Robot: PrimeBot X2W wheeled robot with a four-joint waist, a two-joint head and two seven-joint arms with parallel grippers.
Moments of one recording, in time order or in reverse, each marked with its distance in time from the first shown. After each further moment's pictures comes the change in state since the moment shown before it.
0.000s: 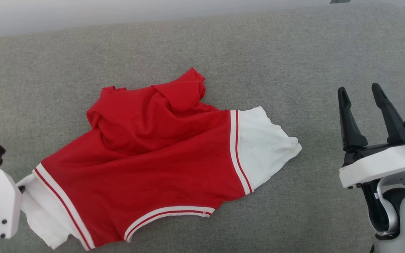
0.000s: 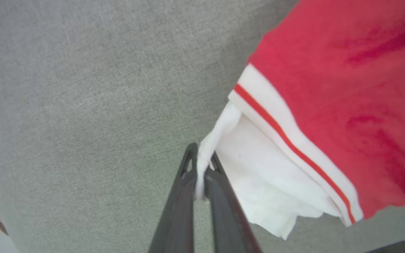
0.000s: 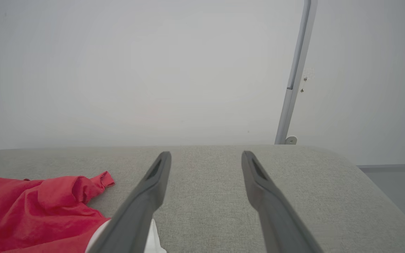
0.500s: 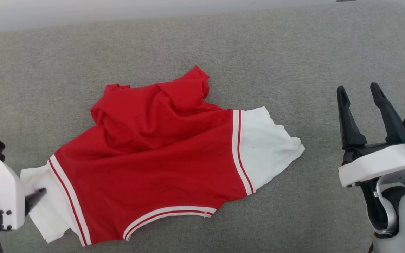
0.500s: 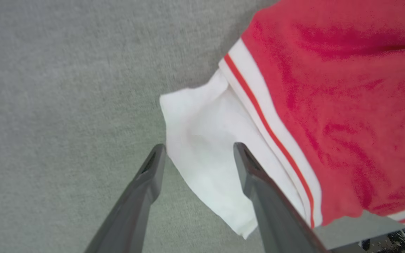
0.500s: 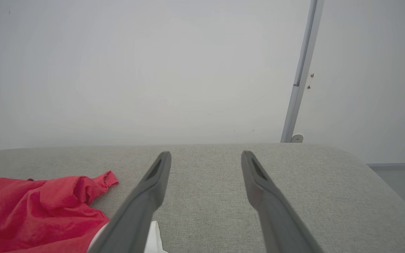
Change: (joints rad) left arm -0.082 -0.062 0.001 0.101 -0.100 -0.002 0.067; right arm -0.010 0.000 0.004 0.020 0.011 0.000 -0.009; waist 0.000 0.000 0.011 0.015
